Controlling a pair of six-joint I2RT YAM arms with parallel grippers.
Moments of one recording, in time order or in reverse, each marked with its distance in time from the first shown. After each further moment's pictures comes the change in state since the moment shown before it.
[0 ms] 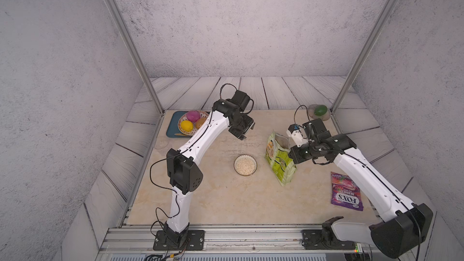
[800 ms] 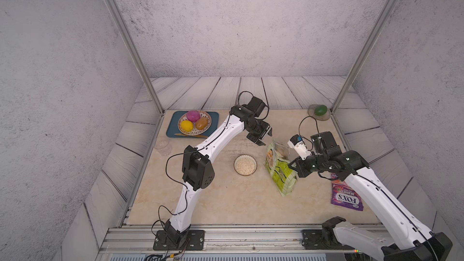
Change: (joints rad) left arm -0.088 0.160 0.094 0.081 0.214 -0.095; right arm 0.007 -0.183 -0.163 0.032 -0.141 -0.099
